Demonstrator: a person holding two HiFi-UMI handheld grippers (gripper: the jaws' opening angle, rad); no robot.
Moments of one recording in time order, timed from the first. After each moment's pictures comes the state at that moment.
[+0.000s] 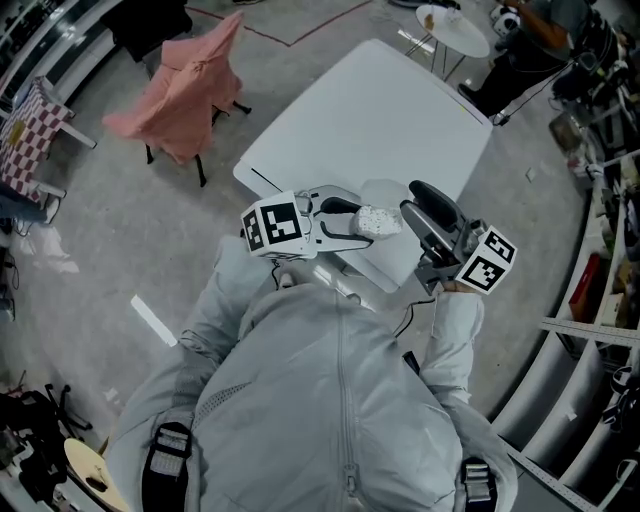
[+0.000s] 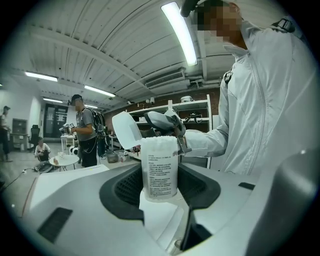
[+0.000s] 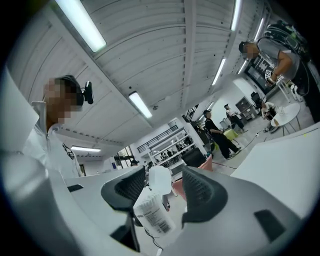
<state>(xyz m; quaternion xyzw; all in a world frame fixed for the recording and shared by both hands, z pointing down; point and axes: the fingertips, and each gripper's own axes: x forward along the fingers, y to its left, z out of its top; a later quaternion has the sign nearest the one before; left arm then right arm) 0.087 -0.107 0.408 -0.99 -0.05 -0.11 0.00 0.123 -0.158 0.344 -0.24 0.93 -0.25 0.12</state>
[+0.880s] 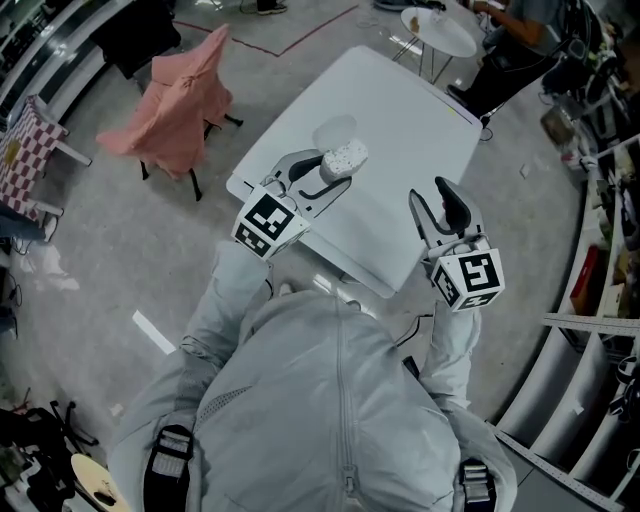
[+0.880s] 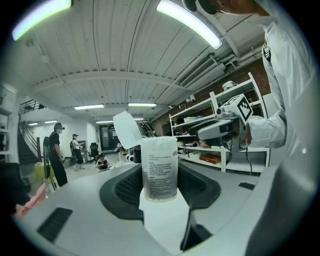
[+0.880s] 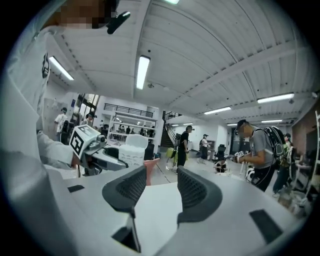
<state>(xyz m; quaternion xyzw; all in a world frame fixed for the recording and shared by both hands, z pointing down) 0.061 -0.217 0.378 -0.96 0.26 -0.10 0.05 0.182 -0.177 0.341 -0.50 0.86 0.02 -0.11</state>
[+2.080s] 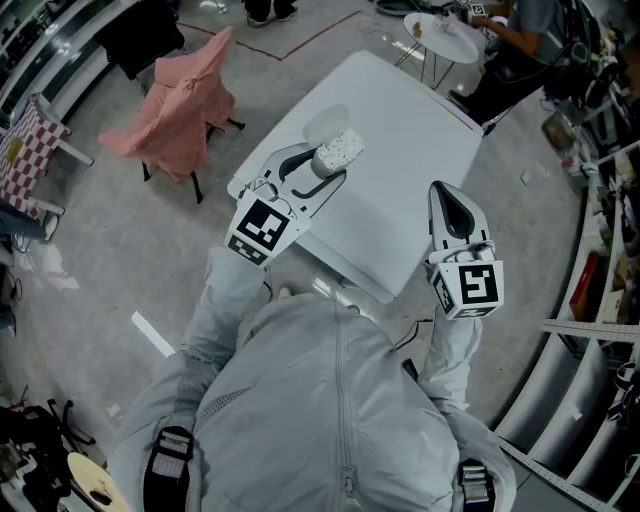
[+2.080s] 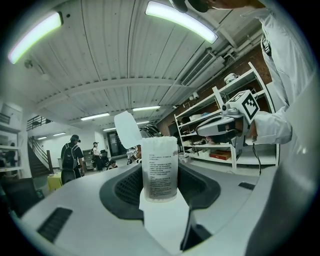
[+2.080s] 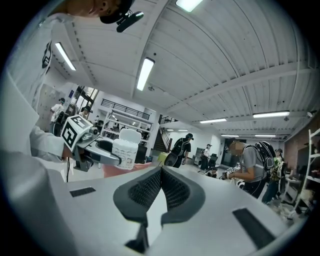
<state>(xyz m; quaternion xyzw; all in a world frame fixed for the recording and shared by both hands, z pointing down) 0.044 -0.220 0.341 -0.94 0.31 -0.10 0.10 0.183 -0.177 0.310 -0.54 0.83 0.08 -0.11</state>
